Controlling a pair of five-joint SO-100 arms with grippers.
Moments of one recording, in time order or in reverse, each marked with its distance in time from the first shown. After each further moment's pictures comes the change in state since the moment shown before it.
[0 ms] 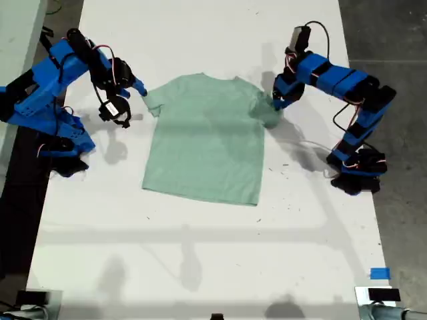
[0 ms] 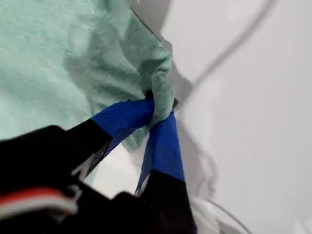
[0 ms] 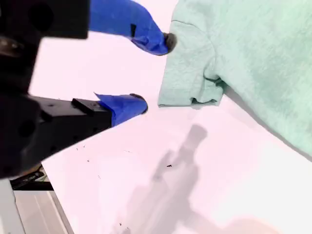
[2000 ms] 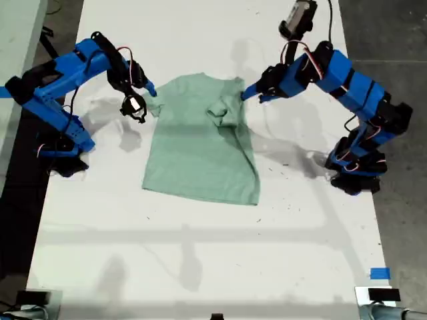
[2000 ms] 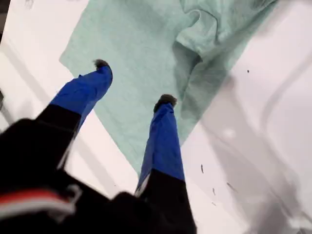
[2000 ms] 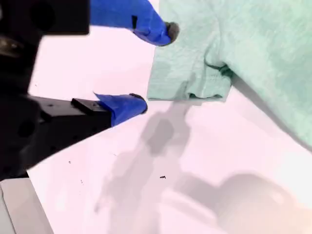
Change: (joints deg) arm 0 -7.3 -20.5 0.1 -13.3 3.7; arm 1 -24.9 24.3 -16.4 16.0 12.7
